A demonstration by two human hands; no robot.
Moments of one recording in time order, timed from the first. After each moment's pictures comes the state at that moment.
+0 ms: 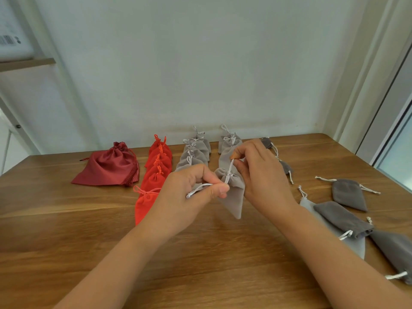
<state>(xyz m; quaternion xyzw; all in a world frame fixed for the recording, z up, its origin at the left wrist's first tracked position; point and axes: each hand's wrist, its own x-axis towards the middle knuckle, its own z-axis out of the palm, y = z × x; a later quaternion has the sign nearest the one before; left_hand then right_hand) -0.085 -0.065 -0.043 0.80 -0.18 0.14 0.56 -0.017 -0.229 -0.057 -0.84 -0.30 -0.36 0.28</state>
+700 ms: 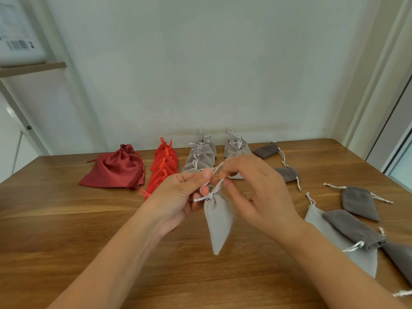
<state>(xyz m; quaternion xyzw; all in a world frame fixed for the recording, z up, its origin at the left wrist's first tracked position) -0.074 -0.055 -0.033 0.62 0.02 -0.05 0.79 -0.039 -0.220 -0.049 -0.75 -0.44 -0.34 0.36</state>
